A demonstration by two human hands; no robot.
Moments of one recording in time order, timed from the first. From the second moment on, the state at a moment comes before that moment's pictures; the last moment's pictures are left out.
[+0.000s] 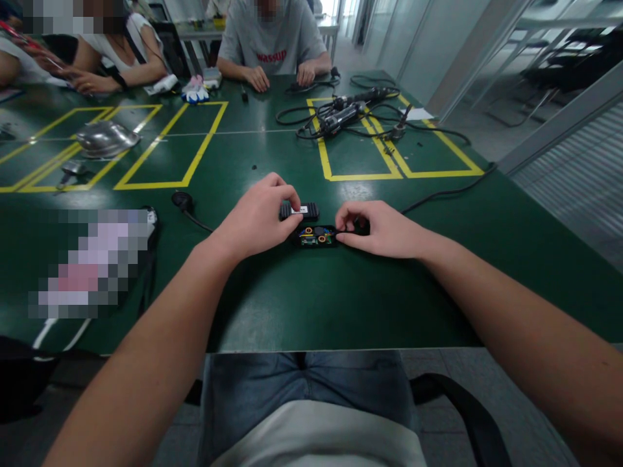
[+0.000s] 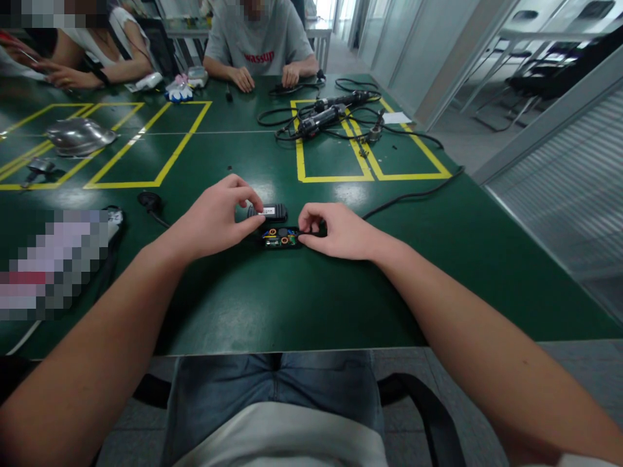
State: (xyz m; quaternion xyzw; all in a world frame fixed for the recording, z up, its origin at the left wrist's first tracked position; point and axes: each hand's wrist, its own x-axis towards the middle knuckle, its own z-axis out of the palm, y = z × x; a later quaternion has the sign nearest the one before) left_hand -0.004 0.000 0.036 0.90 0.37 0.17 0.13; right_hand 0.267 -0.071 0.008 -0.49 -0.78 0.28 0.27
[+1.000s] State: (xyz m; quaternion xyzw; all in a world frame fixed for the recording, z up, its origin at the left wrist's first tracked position) left_hand -0.004 -0.006 0.050 0.90 0.35 0.06 0.26; right_hand 0.264 -0.075 0.007 -0.50 -0.77 0.28 0.29
